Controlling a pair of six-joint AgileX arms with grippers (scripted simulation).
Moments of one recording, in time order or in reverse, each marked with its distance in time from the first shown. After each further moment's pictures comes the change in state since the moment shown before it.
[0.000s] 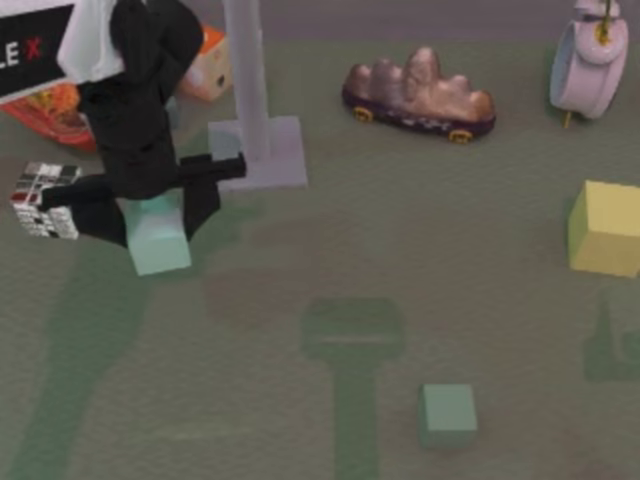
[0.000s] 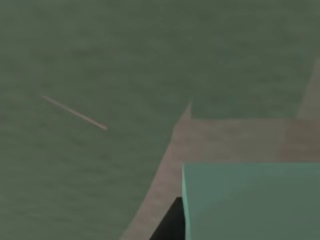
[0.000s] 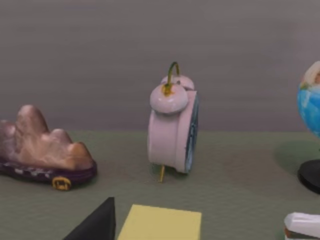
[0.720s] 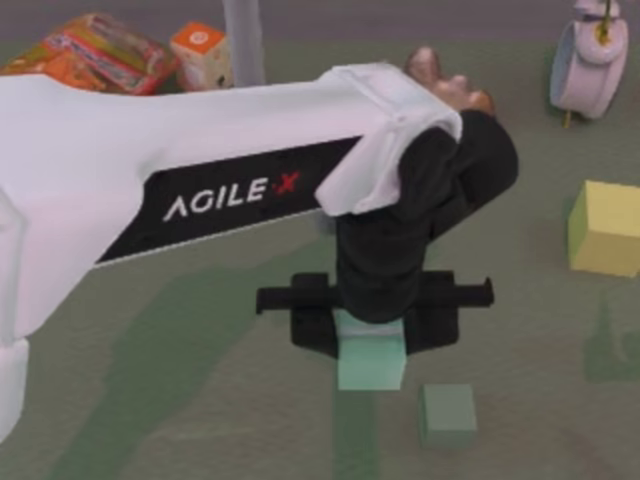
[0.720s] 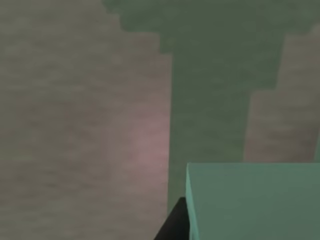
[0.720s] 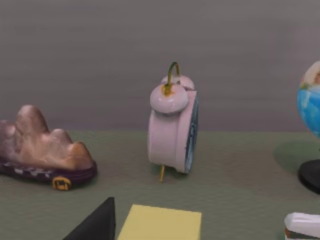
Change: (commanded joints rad) left arm -0.584 -0.001 0.072 -0.085 -0.004 -0.384; right arm 0.000 0.000 0.000 0.000 0.000 0.000
